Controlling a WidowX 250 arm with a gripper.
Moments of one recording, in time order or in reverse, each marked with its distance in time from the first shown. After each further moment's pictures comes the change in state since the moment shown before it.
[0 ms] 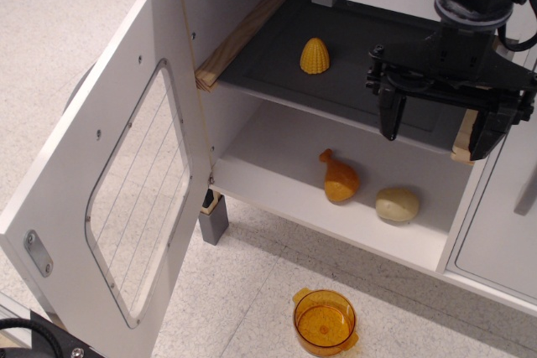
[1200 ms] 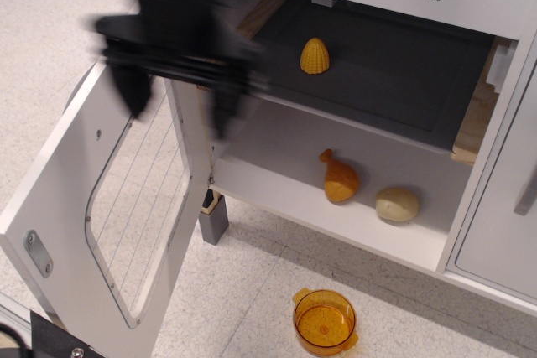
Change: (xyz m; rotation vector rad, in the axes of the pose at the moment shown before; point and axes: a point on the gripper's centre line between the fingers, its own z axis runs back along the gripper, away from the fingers) arm -0.063 0.167 0.050 0.024 -0.012 0.024
